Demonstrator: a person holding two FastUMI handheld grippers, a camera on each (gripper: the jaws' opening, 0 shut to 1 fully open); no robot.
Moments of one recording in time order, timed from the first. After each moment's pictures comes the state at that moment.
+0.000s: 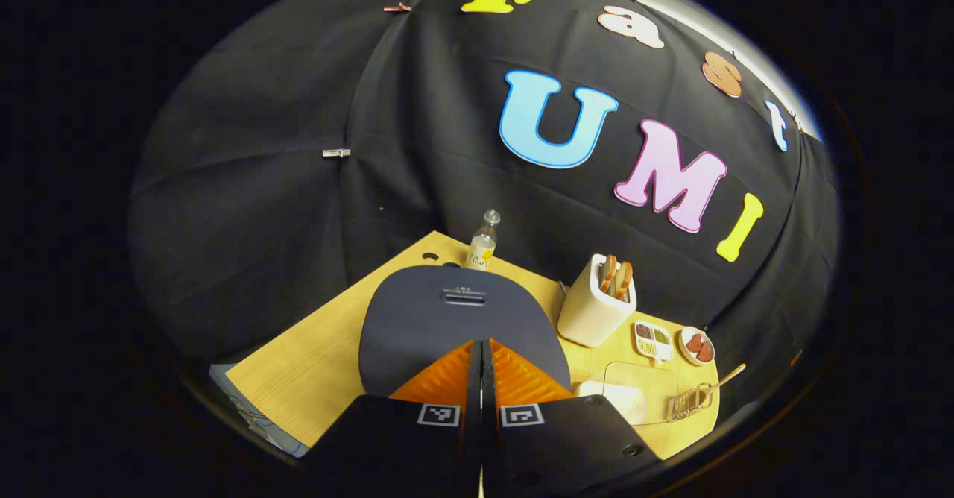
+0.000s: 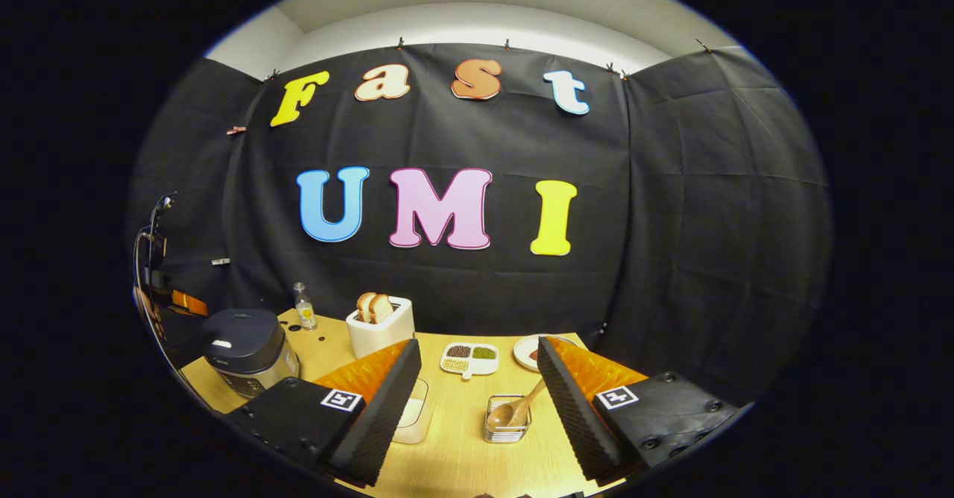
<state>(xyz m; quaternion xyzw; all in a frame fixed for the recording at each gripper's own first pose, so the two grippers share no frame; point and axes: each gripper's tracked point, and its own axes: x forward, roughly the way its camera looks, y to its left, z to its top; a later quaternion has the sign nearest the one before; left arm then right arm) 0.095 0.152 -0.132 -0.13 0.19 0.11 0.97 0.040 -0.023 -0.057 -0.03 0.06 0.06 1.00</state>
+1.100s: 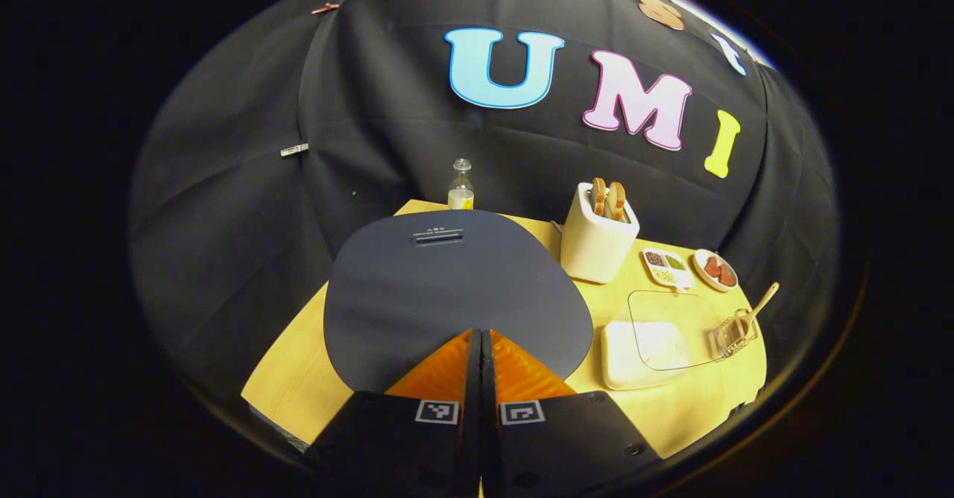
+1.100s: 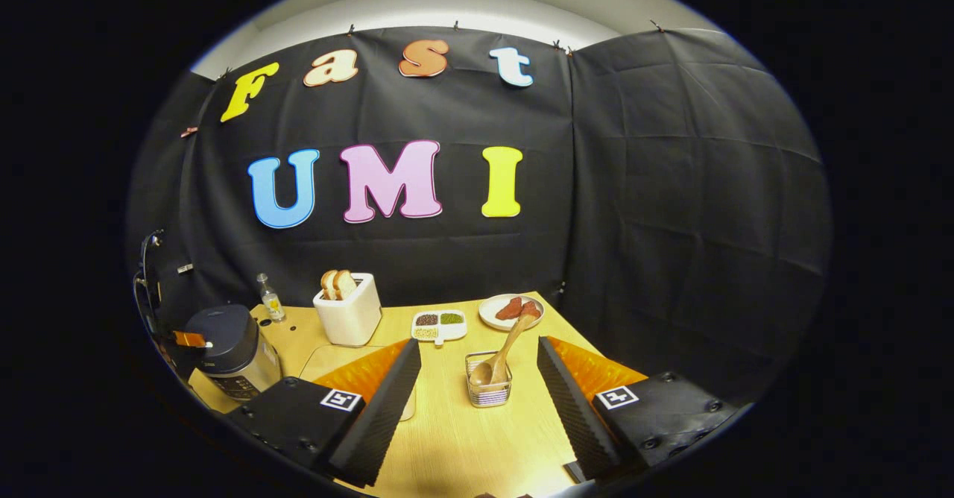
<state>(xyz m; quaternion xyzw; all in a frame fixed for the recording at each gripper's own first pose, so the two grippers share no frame) 0.097 0.131 -0.196 -0.03 0.26 0.07 0.96 0.007 -0.041 -0.101 0.01 0.12 -0.03 0.99</state>
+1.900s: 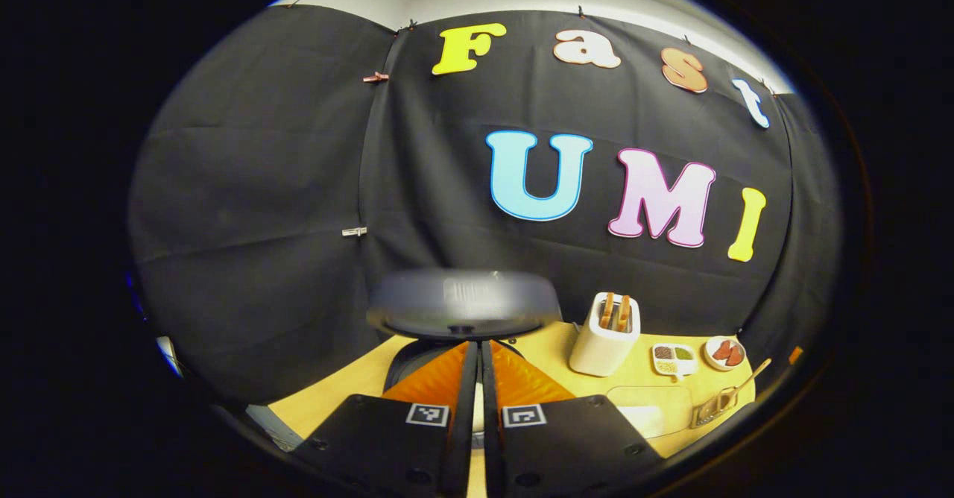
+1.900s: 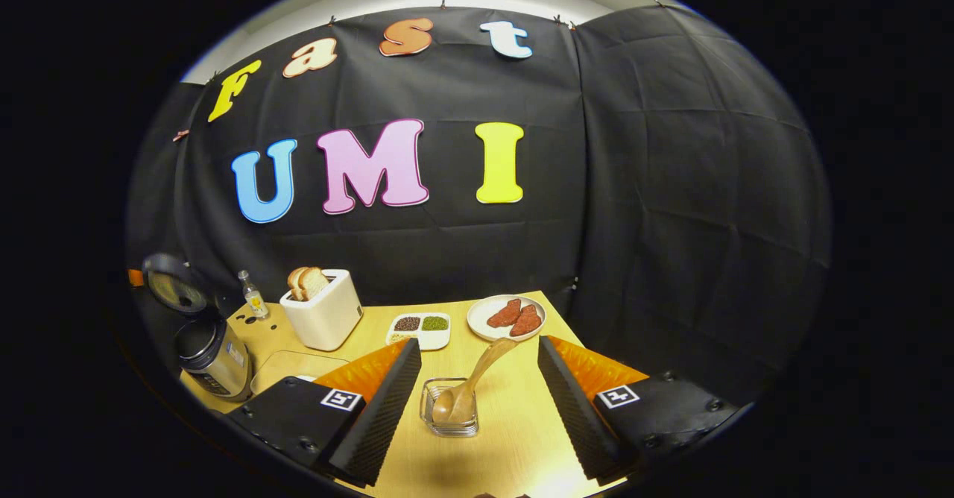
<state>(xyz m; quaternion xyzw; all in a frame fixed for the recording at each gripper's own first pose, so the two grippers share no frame) 0.063 0.097 -0.042 -0.04 0.07 0.19 0.98 0.126 -0.124 -0.139 0.02 0.15 0.00 0.99</state>
